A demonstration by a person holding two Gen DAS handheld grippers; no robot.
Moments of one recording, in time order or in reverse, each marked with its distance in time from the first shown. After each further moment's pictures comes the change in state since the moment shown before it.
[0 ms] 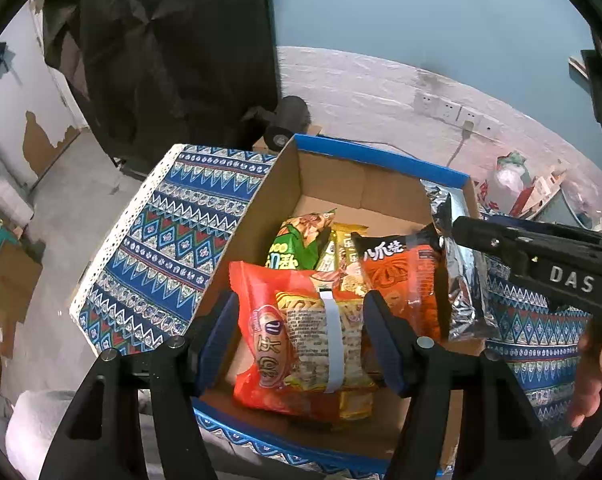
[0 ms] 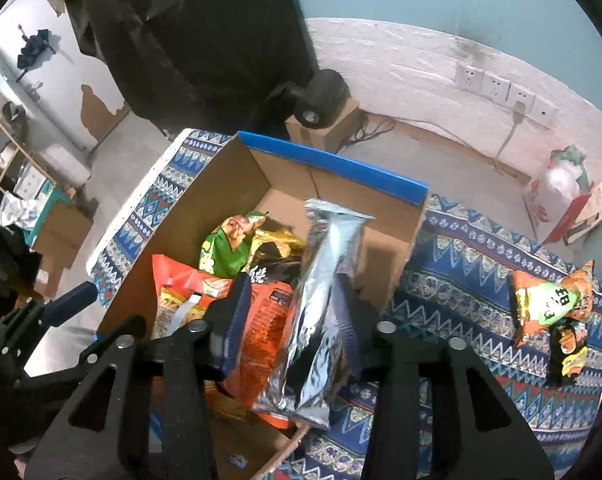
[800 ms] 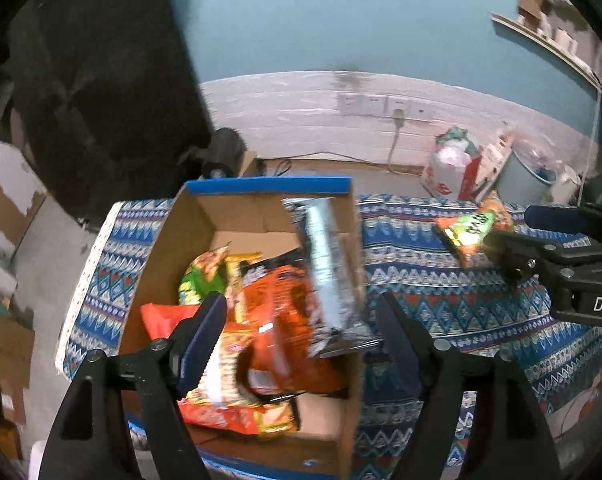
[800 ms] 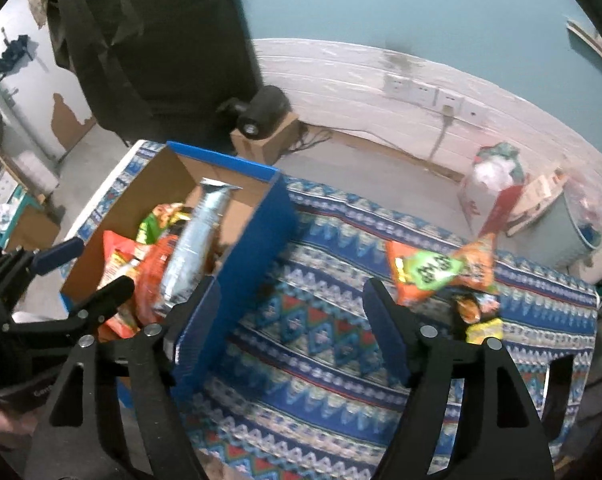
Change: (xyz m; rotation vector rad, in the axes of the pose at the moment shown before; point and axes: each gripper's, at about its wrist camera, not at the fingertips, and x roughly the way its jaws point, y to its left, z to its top) left arm -0.028 -0.108 0.000 0.224 -0.071 -0.088; right arm -0.089 -0.088 -0.045 0.015 -0.045 -0.152
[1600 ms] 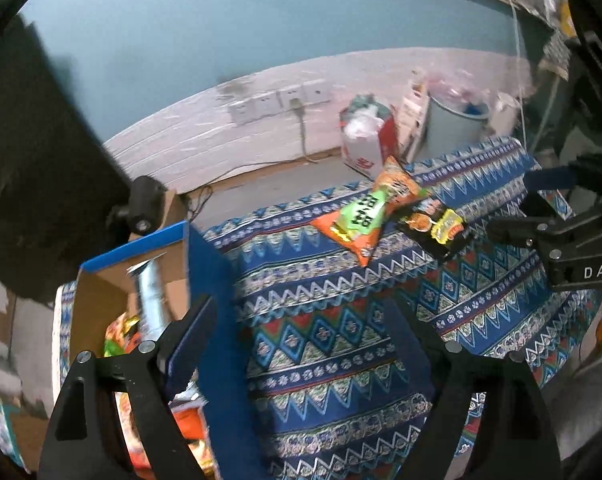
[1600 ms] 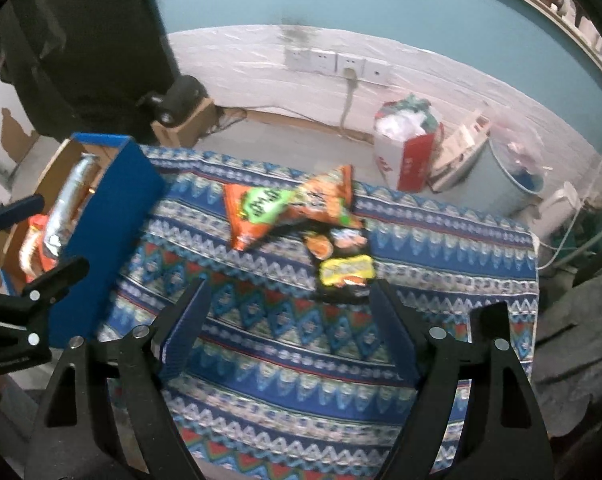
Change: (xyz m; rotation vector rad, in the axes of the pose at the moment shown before) left arm 0.019 -0.143 0.017 0.329 0.011 -0.109; right arm -0.030 -0.137 -0.061 0.084 0.064 -0.172
